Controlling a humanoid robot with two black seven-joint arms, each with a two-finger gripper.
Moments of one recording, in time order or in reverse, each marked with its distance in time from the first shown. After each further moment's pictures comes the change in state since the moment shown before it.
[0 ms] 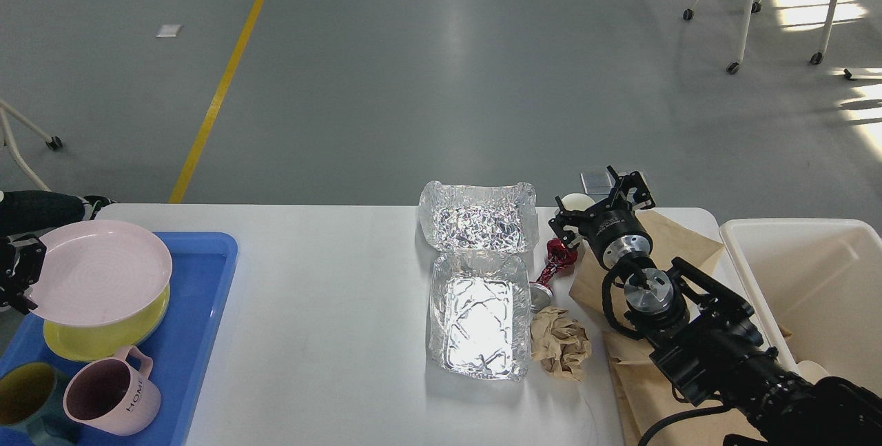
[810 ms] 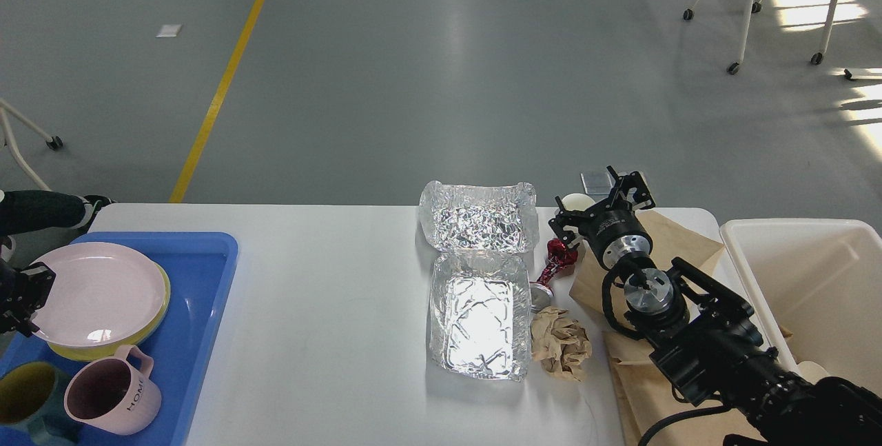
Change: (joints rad) left arm 0.122 -0.042 -0.041 0.009 0.008 0.158 -0.004; right arm 0.000 0.000 0.000 0.000 0.000 0.000 0.000
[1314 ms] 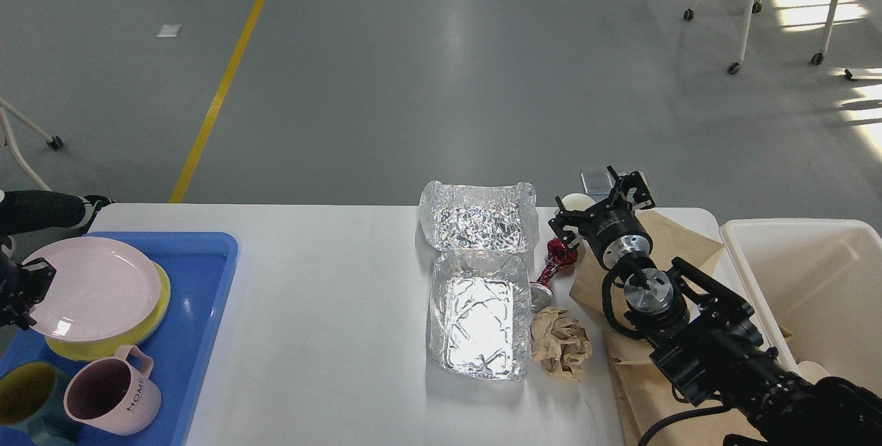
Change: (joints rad) left arm 0.052 -0.048 -0.002 0.097 0.001 0.003 0.000; right arm 0.000 0.000 0.000 0.000 0.000 0.000 0.000
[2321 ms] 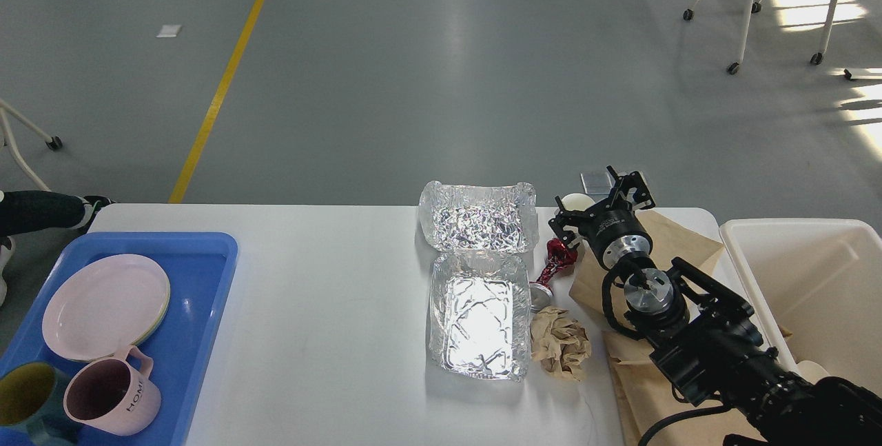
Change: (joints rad) left arm 0.020 0.003 -0.041 0.074 0.004 0.519 -0.007; right arm 0.000 0.000 0.000 0.000 0.000 0.000 0.000
